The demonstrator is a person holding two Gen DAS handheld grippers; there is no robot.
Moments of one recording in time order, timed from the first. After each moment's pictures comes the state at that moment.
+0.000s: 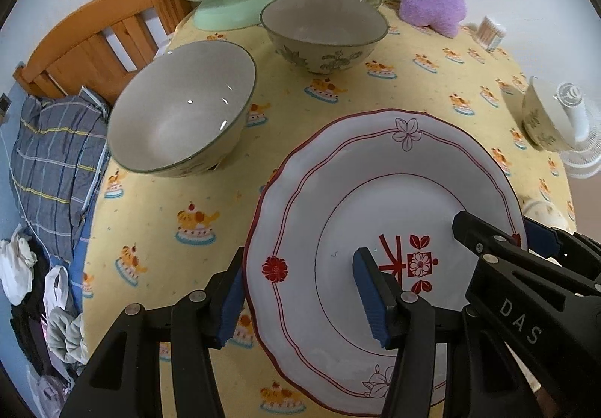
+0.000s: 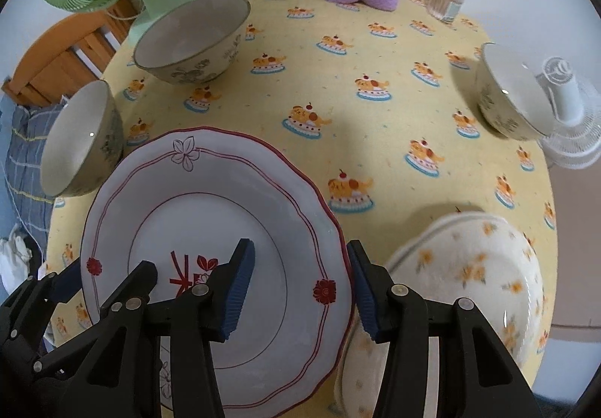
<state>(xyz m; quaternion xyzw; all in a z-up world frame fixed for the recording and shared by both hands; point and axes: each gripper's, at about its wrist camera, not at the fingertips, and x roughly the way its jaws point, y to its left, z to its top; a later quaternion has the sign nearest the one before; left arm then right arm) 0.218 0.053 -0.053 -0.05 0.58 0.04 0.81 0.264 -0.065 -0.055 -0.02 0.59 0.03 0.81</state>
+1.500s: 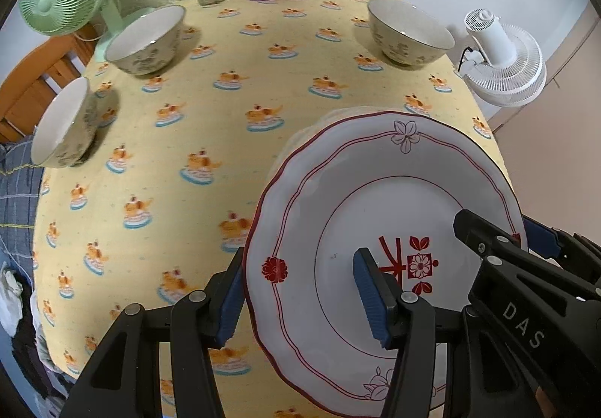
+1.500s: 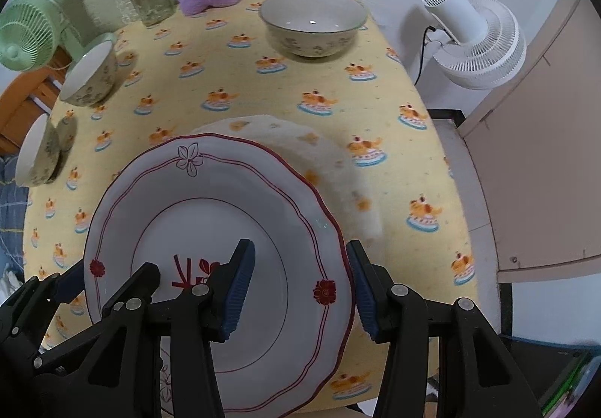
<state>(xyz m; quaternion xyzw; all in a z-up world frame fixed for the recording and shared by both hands) 0.171 -0.126 -0.043 -0.01 0.59 -0.05 0.80 0.174 -0.252 -0.029 0.03 0.58 -0.06 0.81</state>
